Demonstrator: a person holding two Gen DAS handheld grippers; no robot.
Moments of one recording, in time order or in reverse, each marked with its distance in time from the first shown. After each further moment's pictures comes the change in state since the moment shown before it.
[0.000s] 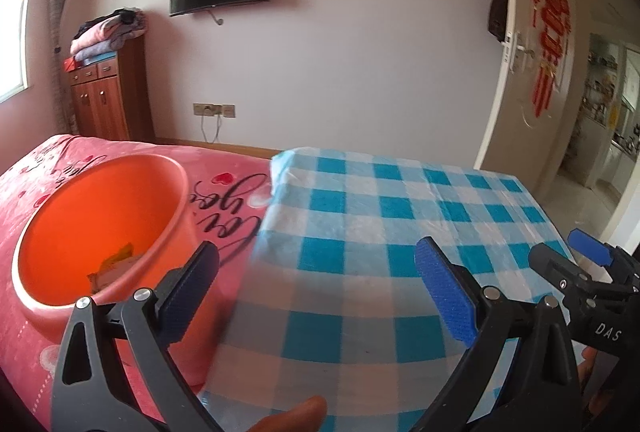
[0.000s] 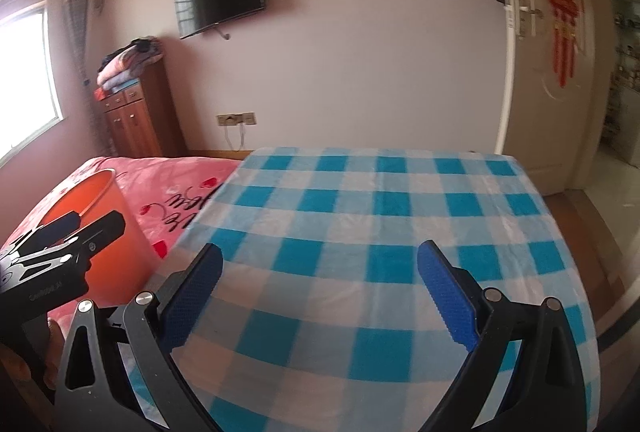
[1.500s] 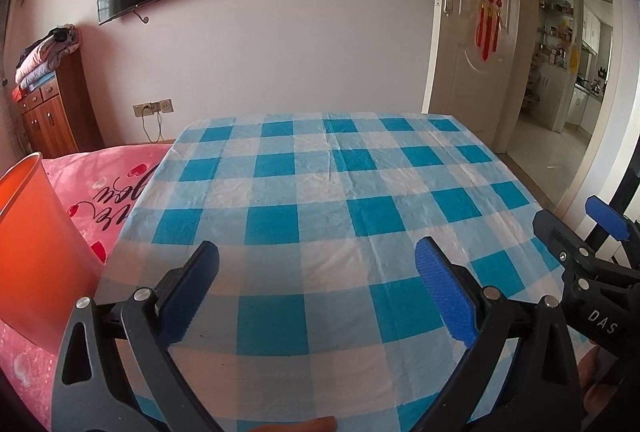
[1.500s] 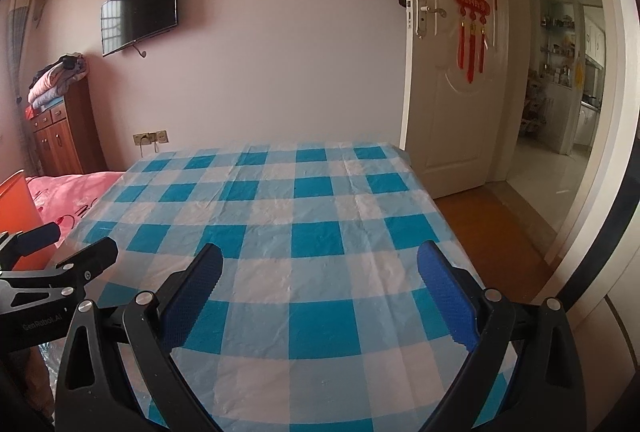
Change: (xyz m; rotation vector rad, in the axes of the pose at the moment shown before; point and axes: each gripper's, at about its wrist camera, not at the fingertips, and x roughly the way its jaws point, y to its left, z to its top) left arm 0.040 -0.142 -0.044 0.154 0.083 -0.121; right arm -0.025 -0.120 -0.055 0.065 -0.078 -0.282
